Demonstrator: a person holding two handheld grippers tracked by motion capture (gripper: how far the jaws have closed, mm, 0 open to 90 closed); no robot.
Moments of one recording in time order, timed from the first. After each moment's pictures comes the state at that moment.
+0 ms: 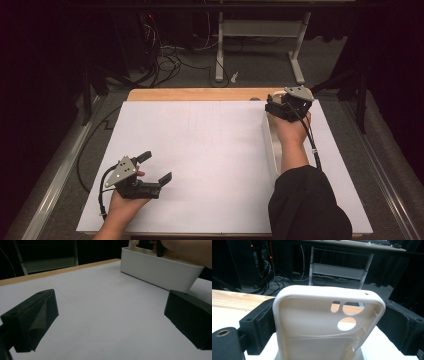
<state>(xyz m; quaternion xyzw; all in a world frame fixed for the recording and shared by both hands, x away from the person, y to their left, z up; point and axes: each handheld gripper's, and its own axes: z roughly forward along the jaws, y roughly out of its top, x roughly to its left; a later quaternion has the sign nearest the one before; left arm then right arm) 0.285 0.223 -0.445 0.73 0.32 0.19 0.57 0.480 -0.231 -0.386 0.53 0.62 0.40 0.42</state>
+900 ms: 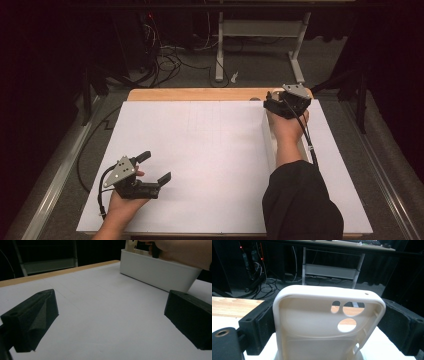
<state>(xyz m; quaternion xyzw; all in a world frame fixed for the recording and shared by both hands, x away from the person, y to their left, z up) 0.284 0.225 -0.444 0.73 0.32 0.19 0.58 0.490 -0.224 -0.387 0.55 0.60 0.39 0.44</state>
